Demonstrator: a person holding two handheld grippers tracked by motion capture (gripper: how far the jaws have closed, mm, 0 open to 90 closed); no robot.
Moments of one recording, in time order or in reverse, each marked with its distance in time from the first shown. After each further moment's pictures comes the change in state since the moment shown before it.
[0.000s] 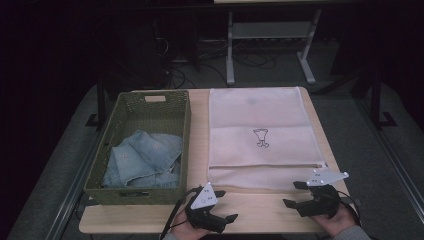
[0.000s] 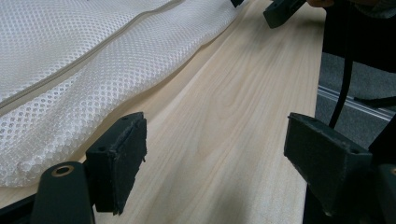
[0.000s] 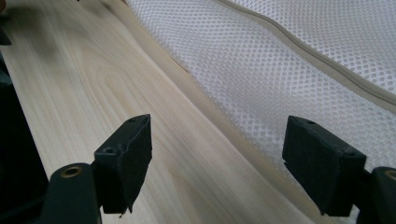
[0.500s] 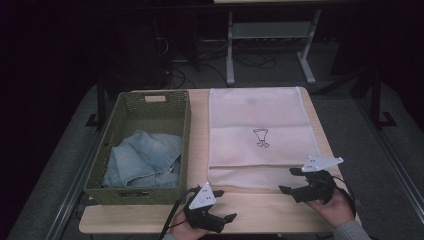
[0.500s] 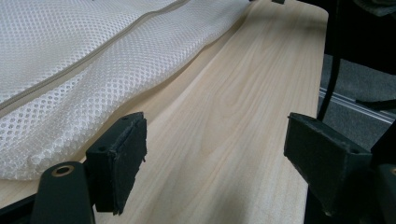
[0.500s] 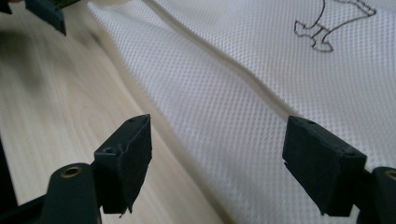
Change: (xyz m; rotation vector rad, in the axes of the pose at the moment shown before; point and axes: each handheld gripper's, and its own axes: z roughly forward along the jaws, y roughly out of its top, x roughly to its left) left arm 0.000 -0.002 -0.003 -0.007 0.008 -0.005; right arm -0.011 0.037 0.003 -0.017 -0.022 -0.051
